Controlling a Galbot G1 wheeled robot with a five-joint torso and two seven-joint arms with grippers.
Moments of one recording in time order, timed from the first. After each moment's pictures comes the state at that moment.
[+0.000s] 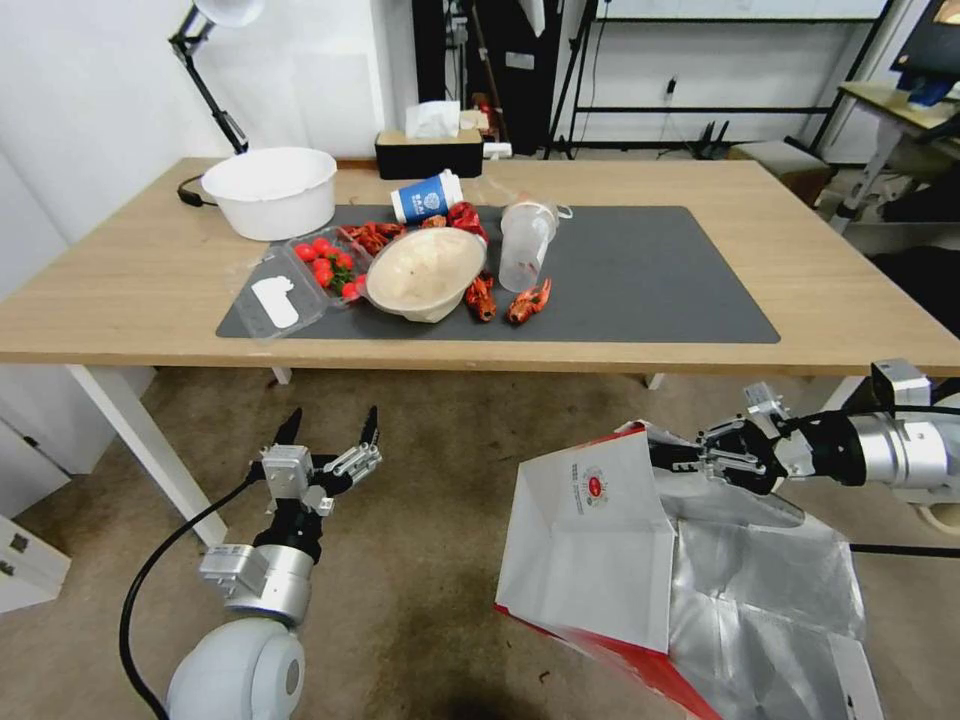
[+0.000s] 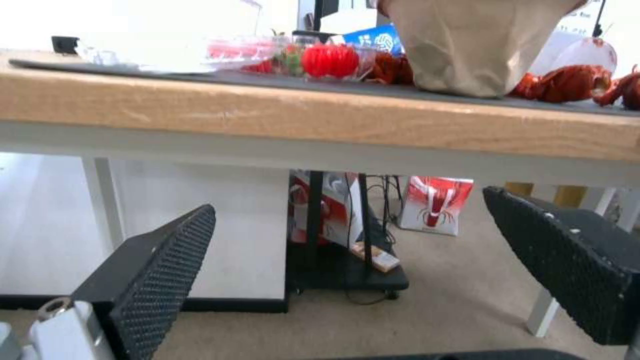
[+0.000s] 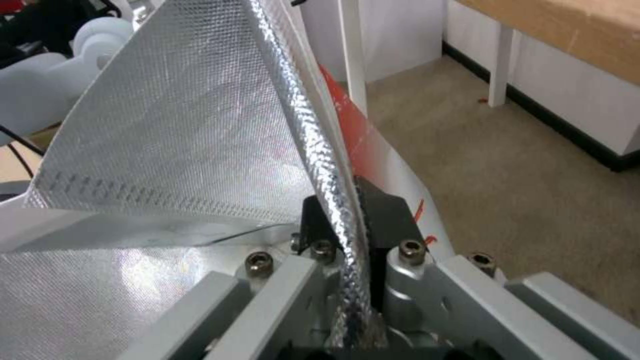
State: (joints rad) left arm 1.62 -1.57 -0.59 -2.20 -0.19 0.04 0.15; right arm -1.23 0.29 0.50 1.87 1.02 -0.28 -1.08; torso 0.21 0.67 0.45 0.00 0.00
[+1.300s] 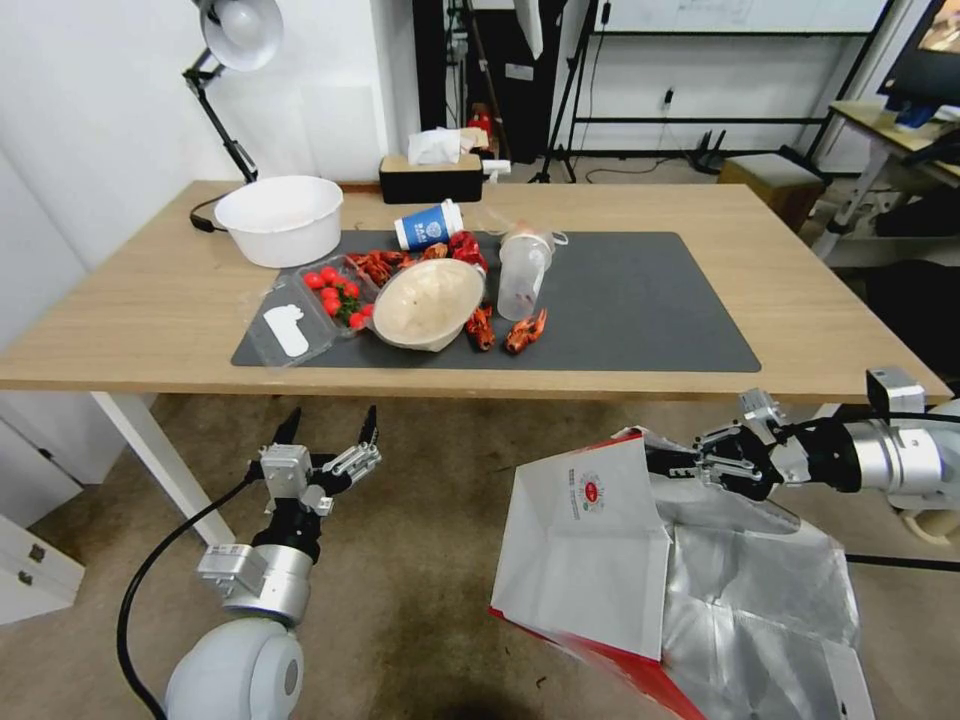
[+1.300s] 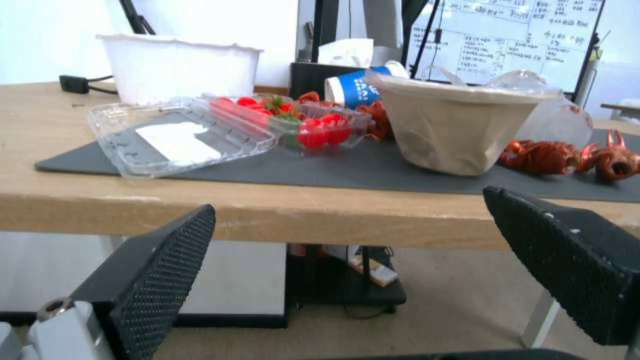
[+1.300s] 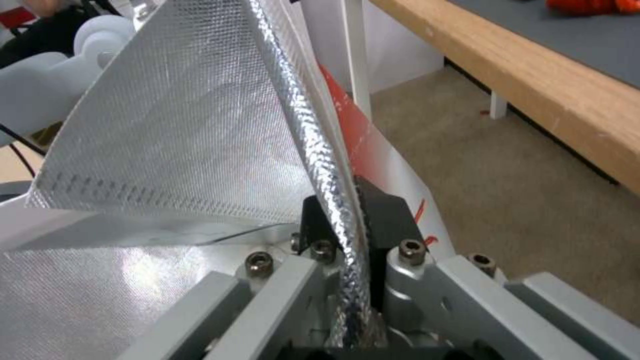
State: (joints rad) left arm 1.62 -1.57 -0.59 -2.20 -0.19 0.04 0.15; right arm -1.24 0.30 0.50 1.88 1.02 -0.28 -1.08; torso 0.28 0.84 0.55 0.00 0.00
